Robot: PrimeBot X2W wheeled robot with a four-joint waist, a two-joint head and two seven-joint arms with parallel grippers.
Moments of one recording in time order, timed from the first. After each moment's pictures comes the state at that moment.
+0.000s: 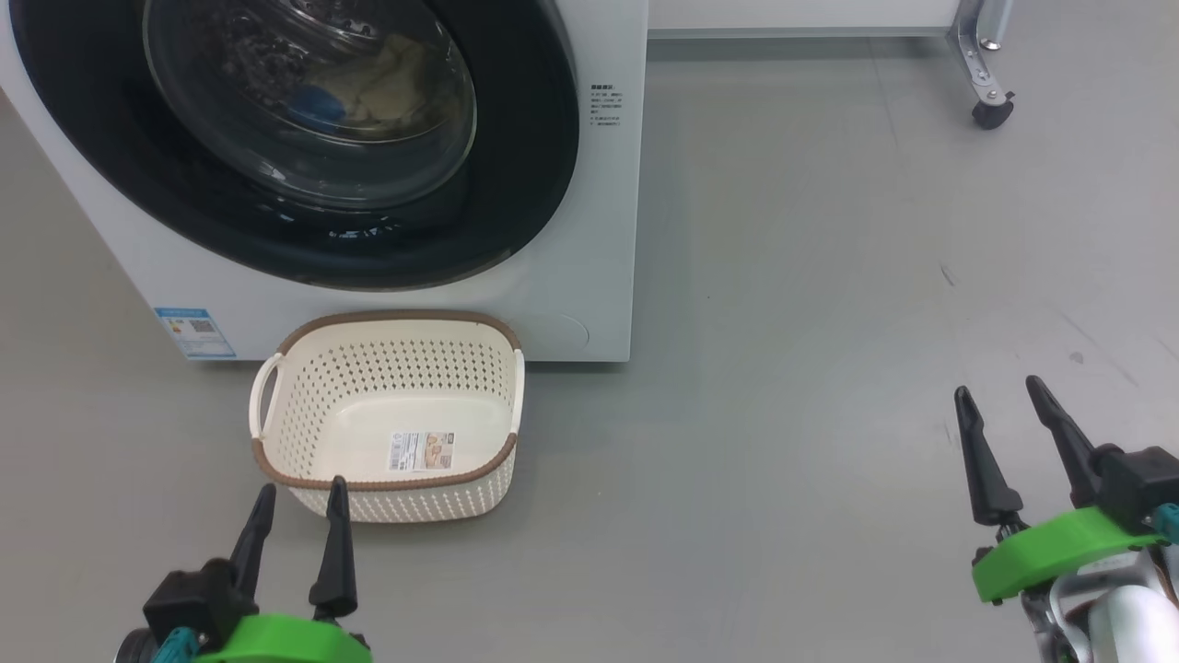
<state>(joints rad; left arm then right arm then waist) -0.04 0.12 -0.15 0.26 -0.33 -0.13 -0.25 -0.06 -0.05 -0.17 0.25 0.01 0.13 -0.26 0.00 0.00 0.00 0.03</state>
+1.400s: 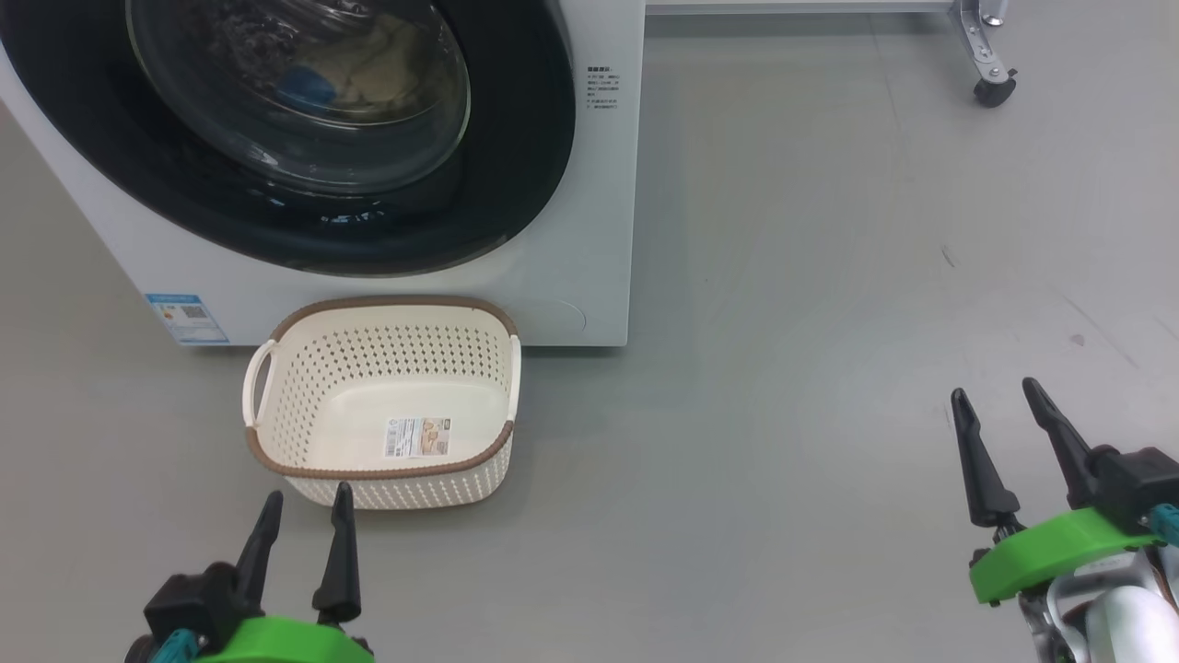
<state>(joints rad) -0.04 0.13 -0.18 0.26 -0.38 -0.13 -0.25 -0.06 -0.05 -0.16 0.26 0.01 0.13 -0.26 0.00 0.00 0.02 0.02</state>
